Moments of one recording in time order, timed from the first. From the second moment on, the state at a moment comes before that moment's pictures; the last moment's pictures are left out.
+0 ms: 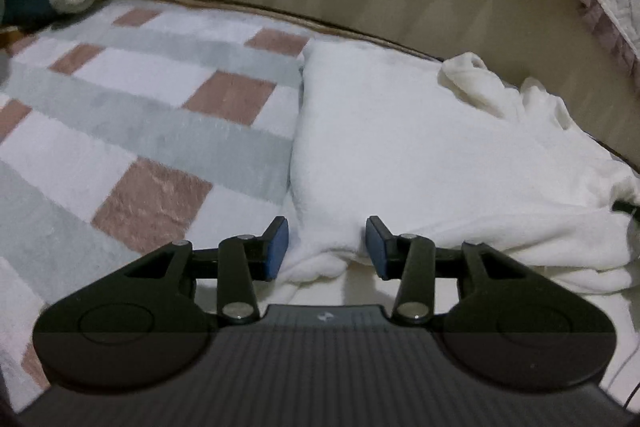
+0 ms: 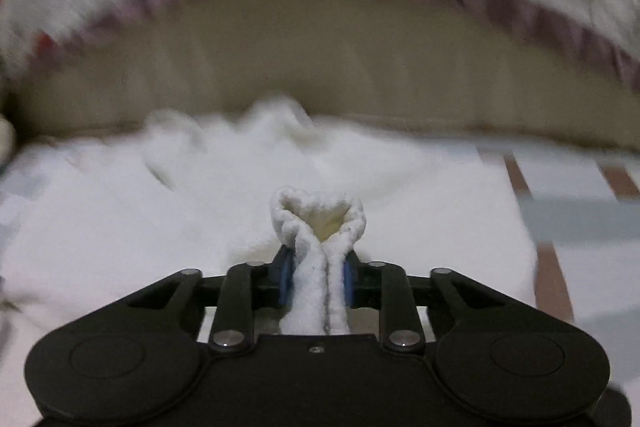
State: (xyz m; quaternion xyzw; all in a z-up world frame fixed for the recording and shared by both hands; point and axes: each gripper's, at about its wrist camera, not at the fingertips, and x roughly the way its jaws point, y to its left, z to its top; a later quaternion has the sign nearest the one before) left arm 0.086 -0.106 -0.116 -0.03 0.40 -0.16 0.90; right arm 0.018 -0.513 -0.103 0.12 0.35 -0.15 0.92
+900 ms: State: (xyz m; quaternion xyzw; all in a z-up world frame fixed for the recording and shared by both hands) left arm 0.102 -0.092 -0.125 -0.06 0.44 -0.15 0.88; right arm 0.022 -0.477 -0.114 0.02 0.42 -0.03 0.91
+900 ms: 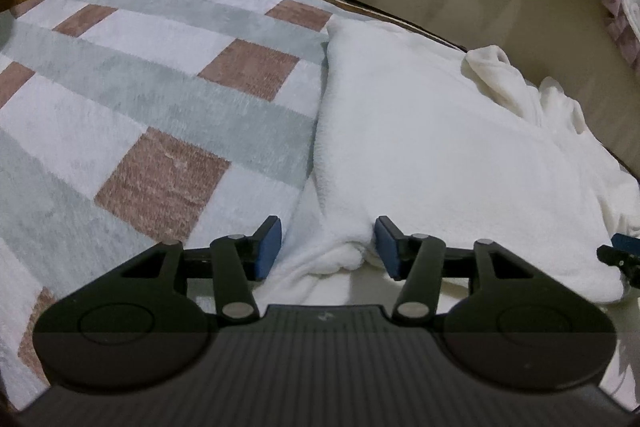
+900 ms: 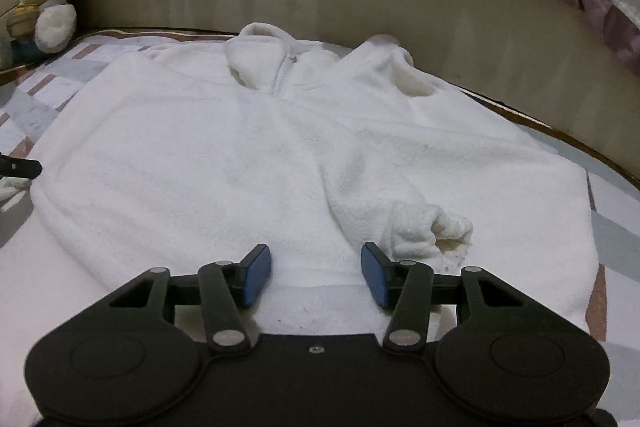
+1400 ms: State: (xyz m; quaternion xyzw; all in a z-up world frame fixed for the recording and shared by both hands) left arm 0.075 -0.072 -0.099 -0.09 0.47 -0.15 0.87; right arm -0.006 -0.471 -0.107 0.00 0.40 -0.02 0.91
